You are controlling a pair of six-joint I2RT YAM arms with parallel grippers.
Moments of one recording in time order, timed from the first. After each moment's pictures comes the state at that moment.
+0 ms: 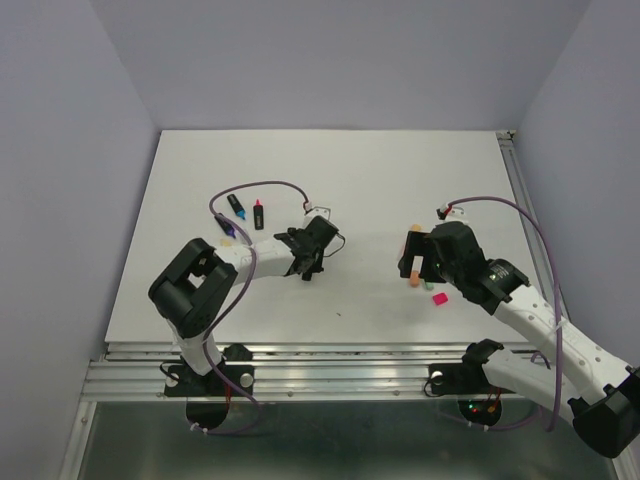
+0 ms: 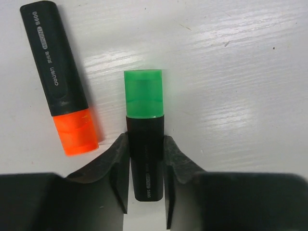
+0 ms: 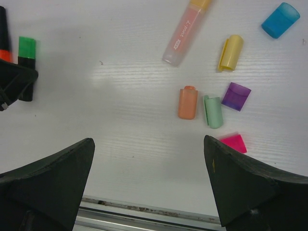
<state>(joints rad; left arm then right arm) -0.78 1.73 0.95 -0.25 -0.33 -0.49 0.57 0.90 0.77 -0.64 0.25 0.57</state>
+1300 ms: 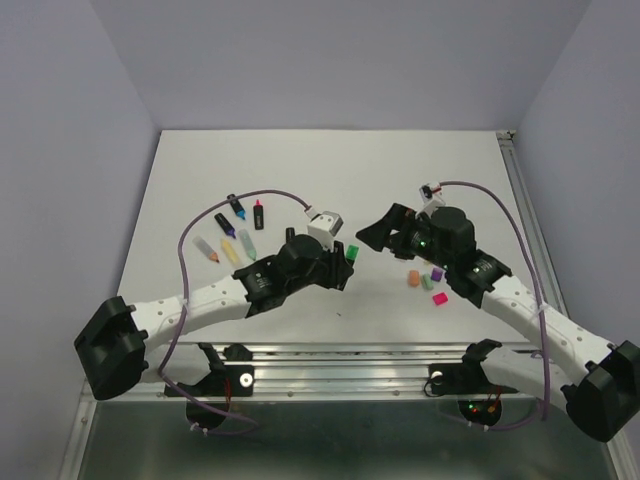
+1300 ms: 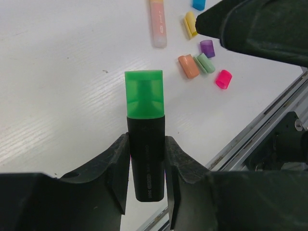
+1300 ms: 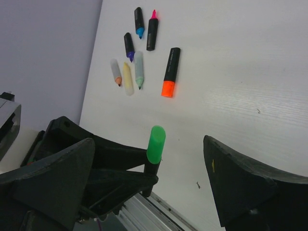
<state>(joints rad) -0.98 1.21 0.75 -0.01 -0.11 -0.54 0.57 0.99 0.73 -0.06 -0.17 0.82</state>
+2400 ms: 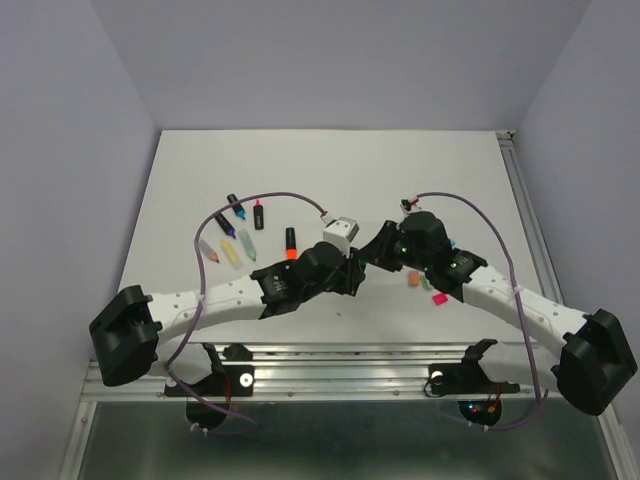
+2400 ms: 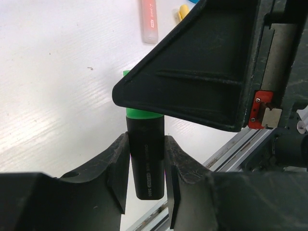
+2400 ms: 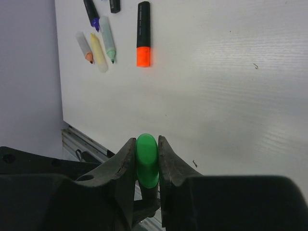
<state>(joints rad) -1.08 1.30 0.82 -0.02 -0.20 -0.58 0.64 1.16 0.73 -0.09 -0.10 0.93</state>
